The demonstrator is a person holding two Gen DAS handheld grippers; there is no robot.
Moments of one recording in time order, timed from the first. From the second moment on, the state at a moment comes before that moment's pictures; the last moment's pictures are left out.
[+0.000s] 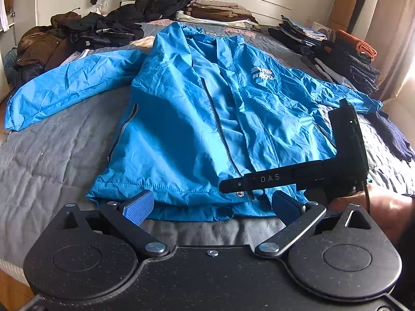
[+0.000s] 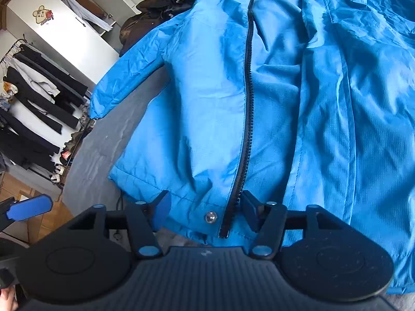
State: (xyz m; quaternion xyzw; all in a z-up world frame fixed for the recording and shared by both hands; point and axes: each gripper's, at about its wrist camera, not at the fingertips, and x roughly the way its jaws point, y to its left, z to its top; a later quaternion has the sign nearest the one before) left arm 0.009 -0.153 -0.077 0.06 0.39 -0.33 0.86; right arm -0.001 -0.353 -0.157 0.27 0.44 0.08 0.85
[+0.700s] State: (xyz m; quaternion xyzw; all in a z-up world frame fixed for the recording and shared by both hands) left arm 0.010 -0.151 -0.077 0.06 0.39 -0.33 0.86; right arm -0.028 -0.377 -0.119 0.27 0.39 0.07 0.88
